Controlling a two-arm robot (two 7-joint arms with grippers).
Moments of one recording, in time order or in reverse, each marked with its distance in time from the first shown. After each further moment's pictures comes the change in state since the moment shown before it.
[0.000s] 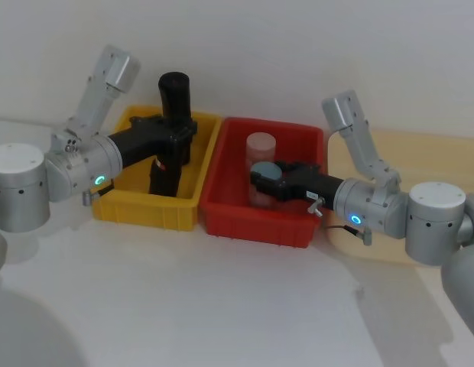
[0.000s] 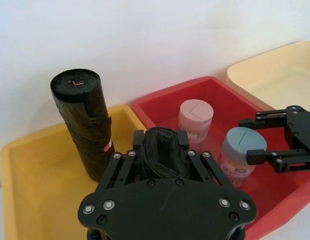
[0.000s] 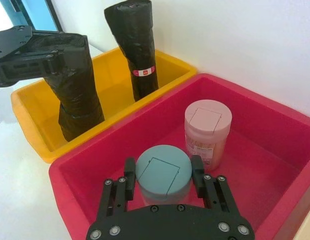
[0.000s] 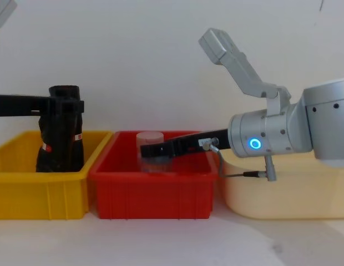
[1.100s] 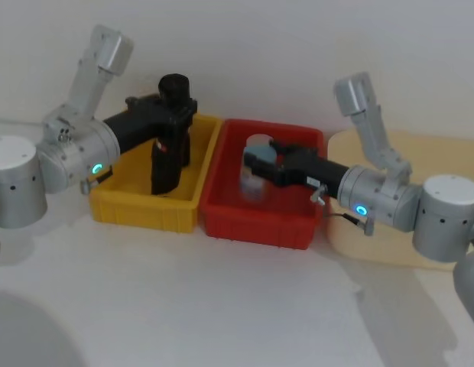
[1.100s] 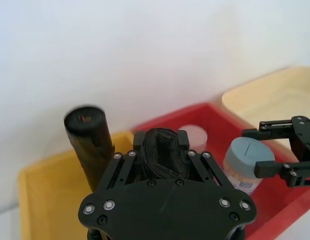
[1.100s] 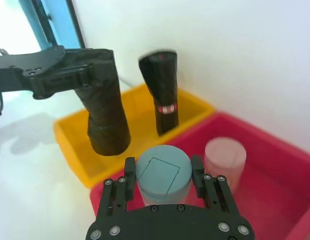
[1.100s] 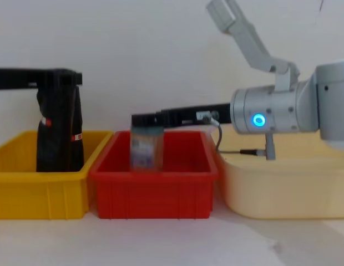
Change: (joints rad) left arm 0.027 0.009 -0.028 -0.099 -0.010 -0.015 0.043; right arm -0.041 0.030 0.033 -0.138 0.037 0.000 0.037
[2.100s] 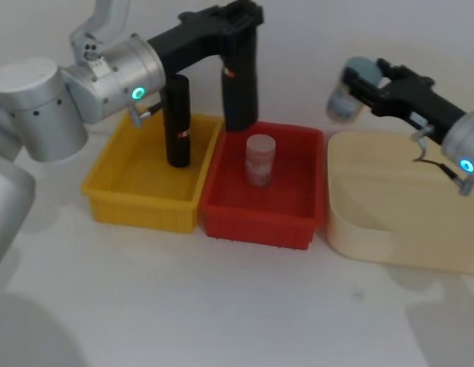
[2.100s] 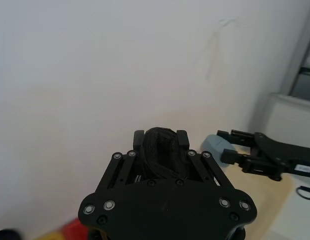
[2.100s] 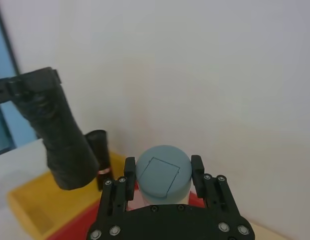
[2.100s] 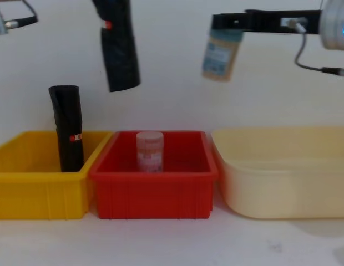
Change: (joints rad) left arm -0.157 -0.099 0.008 -0.082 -0.163 0.077 -0.046; right arm -0.121 0.168 0.204 -0.405 0.081 0.058 -0.183
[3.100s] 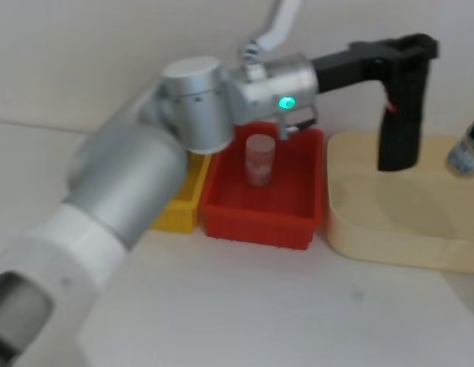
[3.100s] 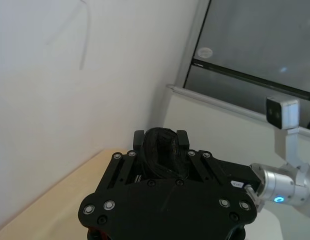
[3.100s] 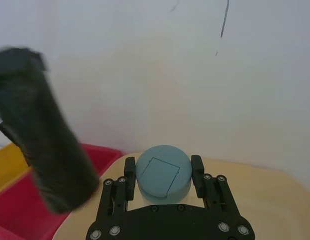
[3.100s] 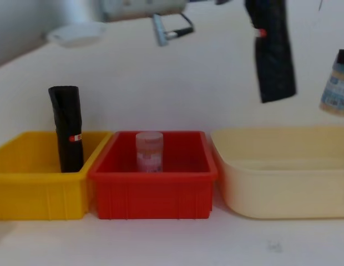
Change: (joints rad) left arm -0.256 -0.287 0.238 0.407 -0.077 -0.019 -0.231; right arm -0.315 0.189 0.238 -0.208 0.101 0.005 -0.134
